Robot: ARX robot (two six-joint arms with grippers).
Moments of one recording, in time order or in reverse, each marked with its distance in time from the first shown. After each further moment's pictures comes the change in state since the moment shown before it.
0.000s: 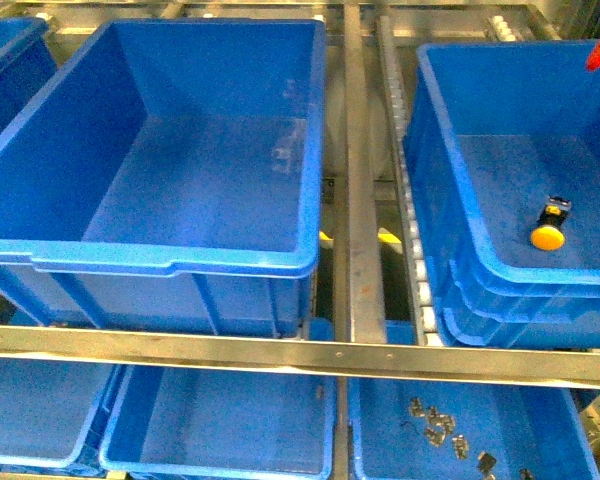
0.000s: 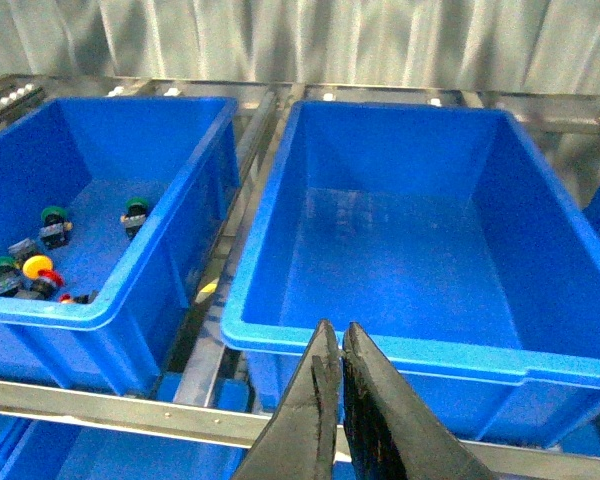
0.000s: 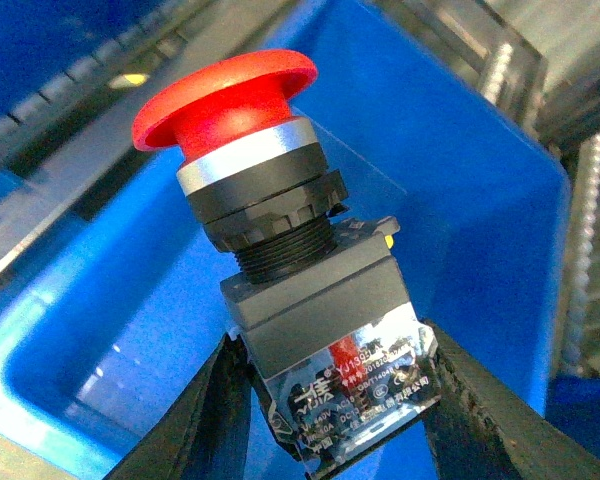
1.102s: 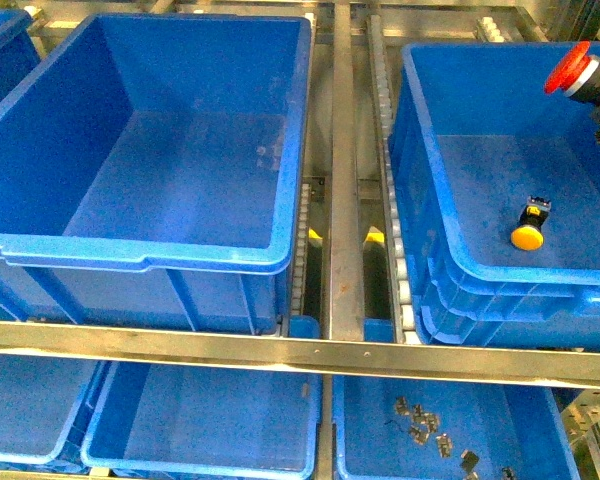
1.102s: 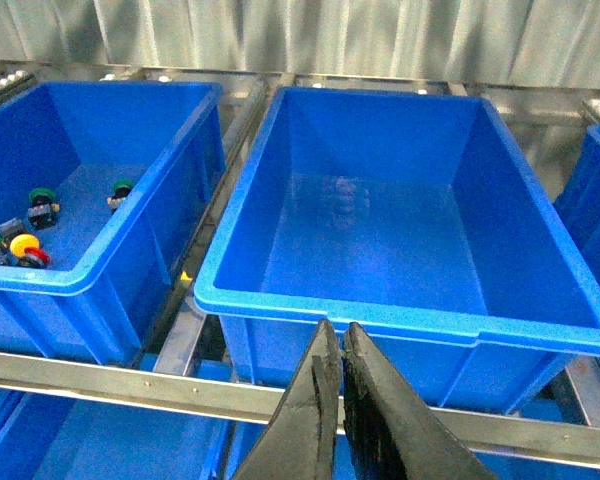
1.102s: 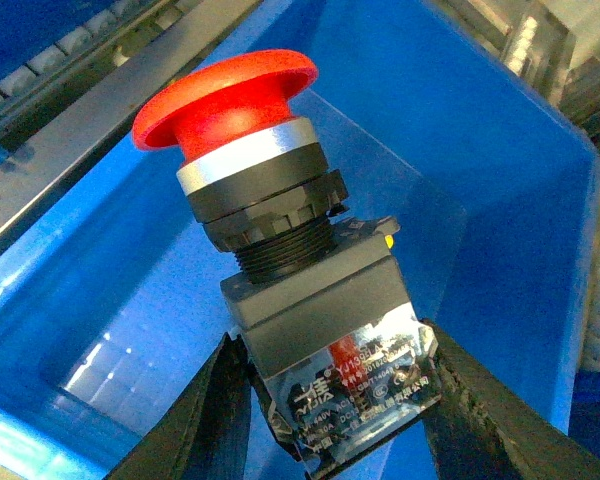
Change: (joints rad) left arm -0.001 -0.388 0.000 -0.401 -0.003 0.003; right arm 0.025 0.116 0.040 0.041 0.002 0.031
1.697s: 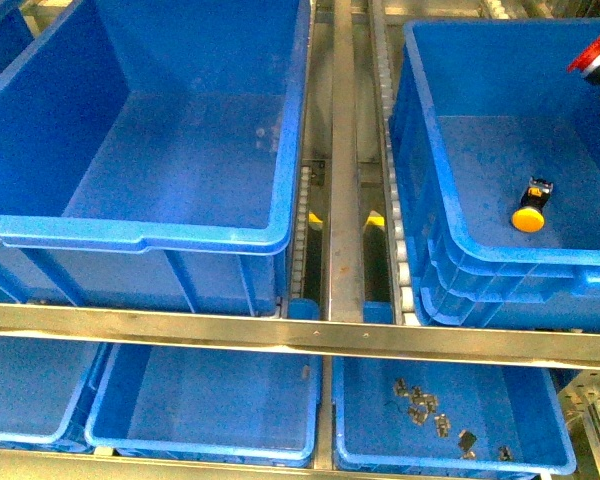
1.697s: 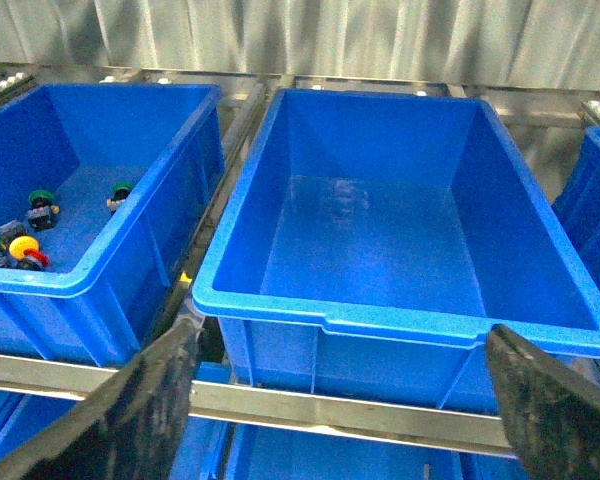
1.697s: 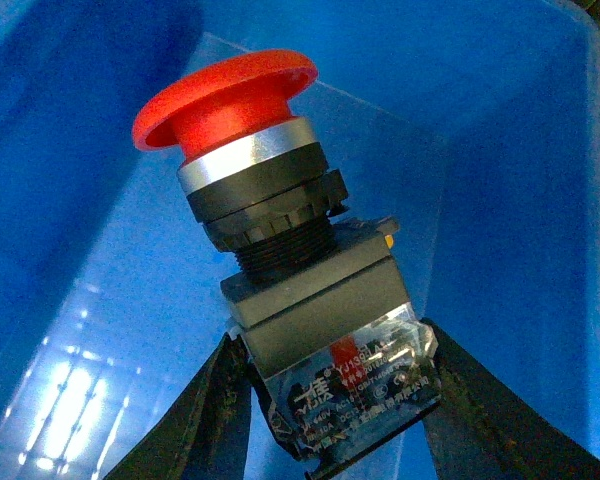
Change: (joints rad) left arm 0.000 0.000 0.000 0.000 0.000 0.000; right arm -0.097 0.302 0.230 0.038 0.029 0.177
